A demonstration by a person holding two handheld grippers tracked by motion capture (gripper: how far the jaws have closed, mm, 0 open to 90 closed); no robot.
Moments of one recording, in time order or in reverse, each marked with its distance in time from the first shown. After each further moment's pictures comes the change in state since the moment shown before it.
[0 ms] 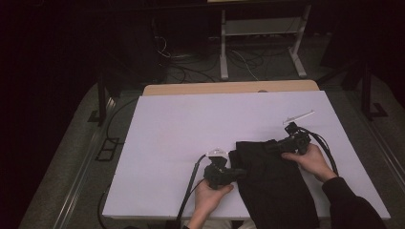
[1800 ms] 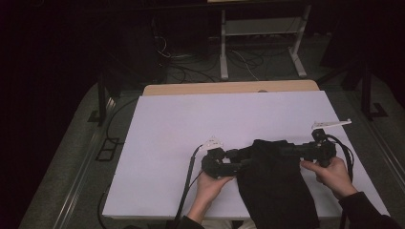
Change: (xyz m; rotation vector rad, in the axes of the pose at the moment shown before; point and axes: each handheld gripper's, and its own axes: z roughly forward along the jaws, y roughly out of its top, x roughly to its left) left arm -0.006 0.026 -0.017 -0.218 0.003 0.086; right arm 0.039 -0.036 -0.065 -0.231 0.093 0.046
